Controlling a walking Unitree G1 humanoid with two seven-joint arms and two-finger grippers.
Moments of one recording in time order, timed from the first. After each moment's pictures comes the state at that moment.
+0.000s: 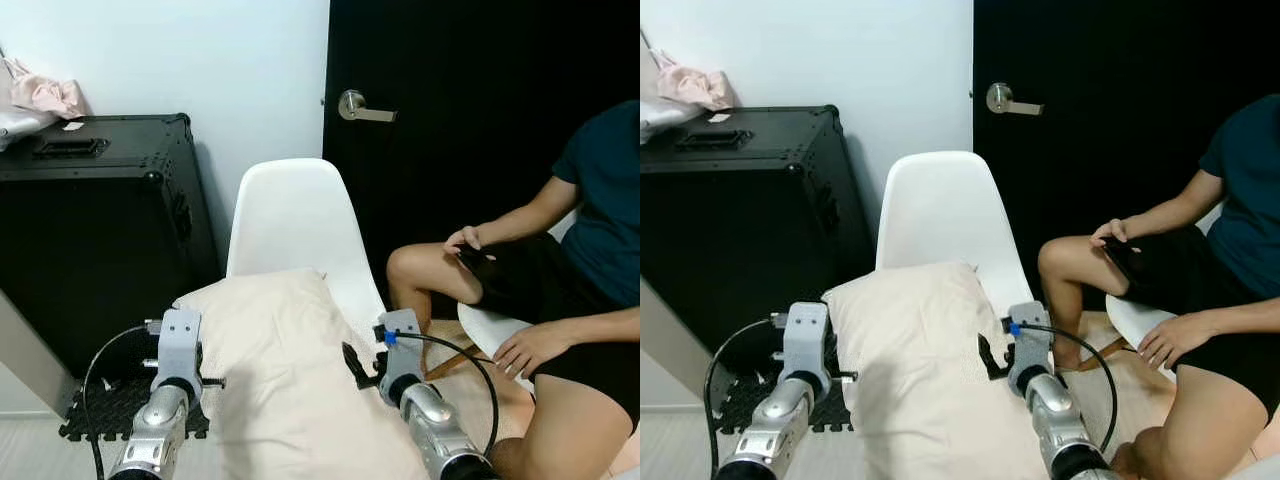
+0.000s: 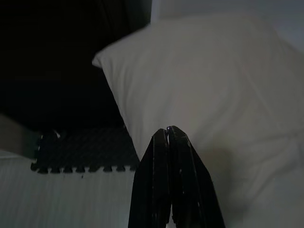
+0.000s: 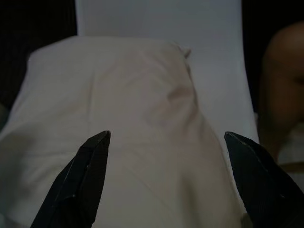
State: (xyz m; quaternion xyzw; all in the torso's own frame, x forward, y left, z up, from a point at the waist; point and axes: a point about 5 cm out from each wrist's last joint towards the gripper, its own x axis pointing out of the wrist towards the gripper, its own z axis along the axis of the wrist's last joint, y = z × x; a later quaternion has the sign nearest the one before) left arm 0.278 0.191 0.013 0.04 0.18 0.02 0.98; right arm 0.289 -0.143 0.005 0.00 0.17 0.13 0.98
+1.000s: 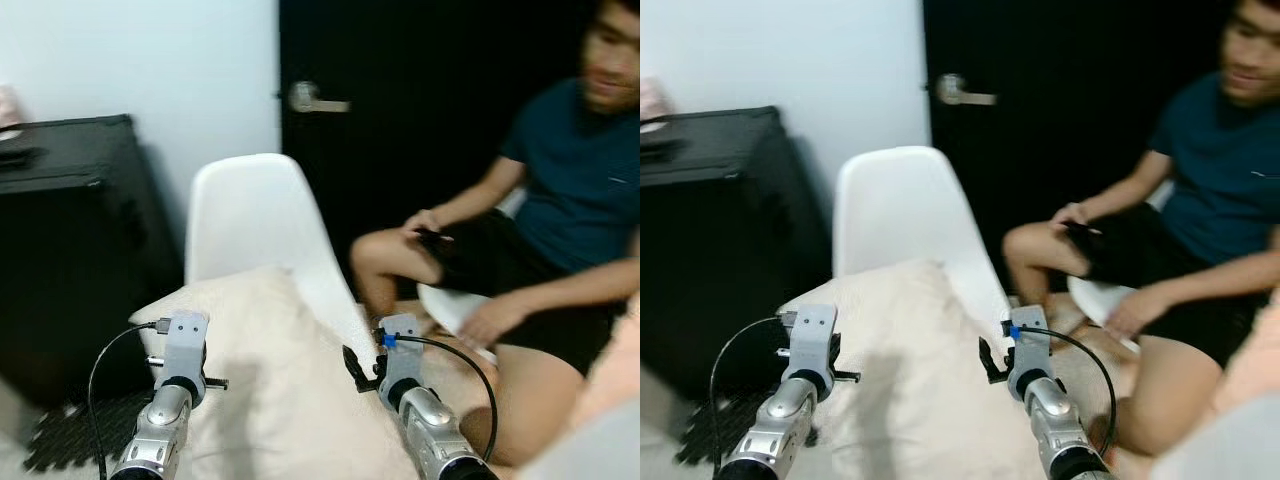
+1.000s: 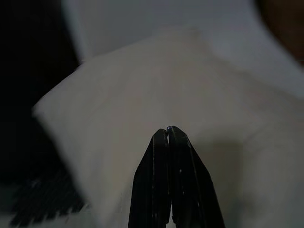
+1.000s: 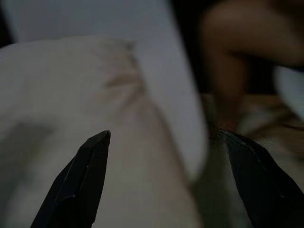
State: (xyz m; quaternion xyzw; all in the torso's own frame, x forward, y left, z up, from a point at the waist) left arm 0.284 0.185 0.020 0.07 0.15 0.01 0.99; right arm 0.288 -0.143 0.005 0.01 0.17 0.13 0.98
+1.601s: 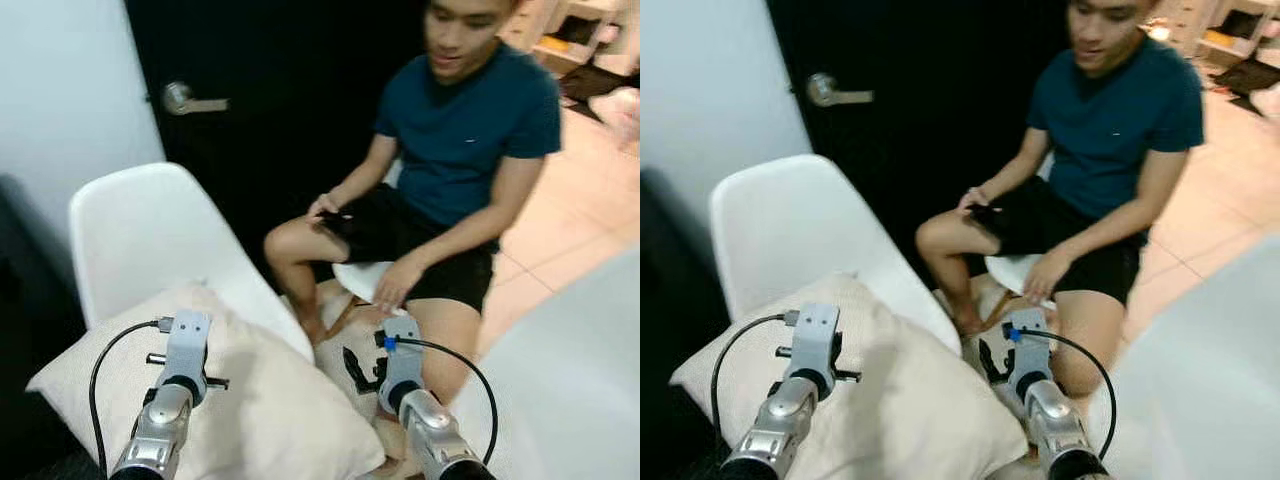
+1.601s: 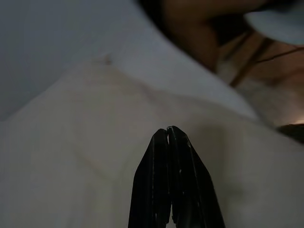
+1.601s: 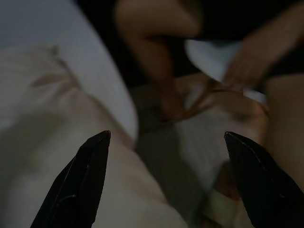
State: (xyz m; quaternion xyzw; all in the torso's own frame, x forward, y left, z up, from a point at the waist) left arm 0.284 0.184 0.019 0.07 0.15 0.00 0.99; right arm 0.286 -0.141 0.003 0.01 0.17 0.13 0.98
